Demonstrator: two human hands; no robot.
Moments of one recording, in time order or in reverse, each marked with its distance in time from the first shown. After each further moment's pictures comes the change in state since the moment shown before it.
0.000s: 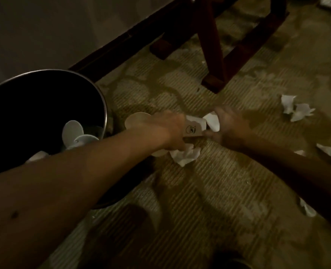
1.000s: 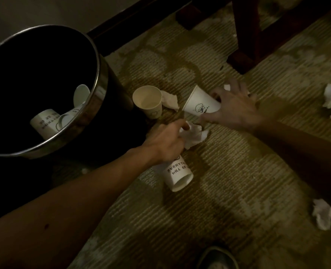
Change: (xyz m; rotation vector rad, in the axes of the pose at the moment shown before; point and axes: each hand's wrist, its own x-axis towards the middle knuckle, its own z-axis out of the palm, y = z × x) left_hand 0.004 -0.002 0.107 -0.537 0.158 -0.213; right_hand 0.048 0.017 0.026 -0.109 -0.070 -0.207
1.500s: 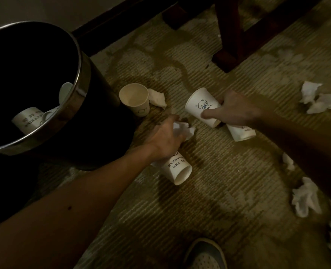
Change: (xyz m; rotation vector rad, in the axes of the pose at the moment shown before) left_hand 0.010 0.010 0.029 -0.158 0.065 -0.075; right_hand -0.021 0.024 -0.019 0.348 -0.179 0.145
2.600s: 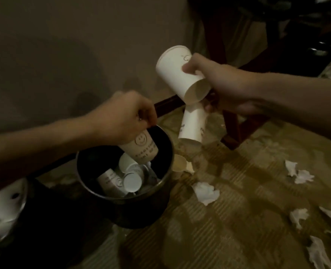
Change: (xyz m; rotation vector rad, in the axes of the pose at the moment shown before) left_hand -0.125 0.040 -0.290 0.397 0.271 0.506; right_hand -0.115 -0.280 -0.118 0.525 0.048 -0.225
